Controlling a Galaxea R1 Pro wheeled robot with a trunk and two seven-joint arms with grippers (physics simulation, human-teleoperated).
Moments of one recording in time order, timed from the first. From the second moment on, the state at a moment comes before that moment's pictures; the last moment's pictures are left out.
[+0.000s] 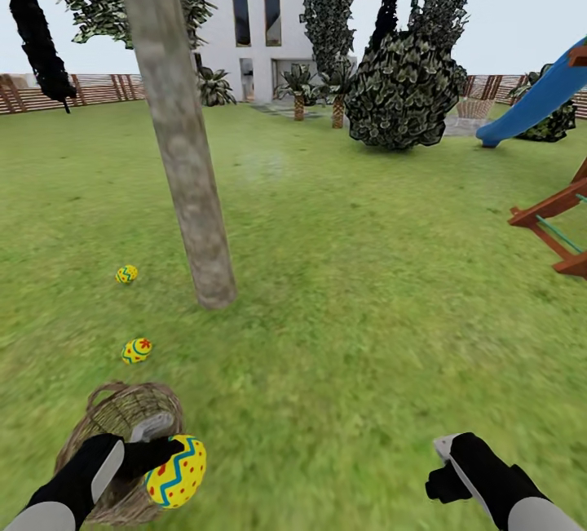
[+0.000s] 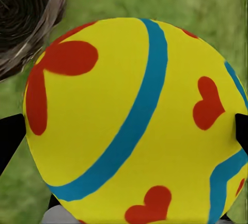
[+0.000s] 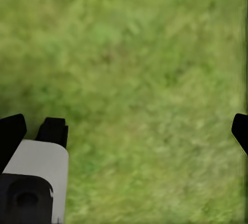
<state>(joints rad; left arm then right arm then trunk) -0.53 0.19 0.16 -0.50 0.22 0.61 -0.21 -0.55 -0.22 0.18 -0.47 0.09 0.72 0.18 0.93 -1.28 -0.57</state>
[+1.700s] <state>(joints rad) -0.53 0.15 0.16 -0.50 0.22 0.61 -0.21 -0.55 -0.29 0.03 -0.67 0.08 0.73 0.23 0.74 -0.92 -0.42</state>
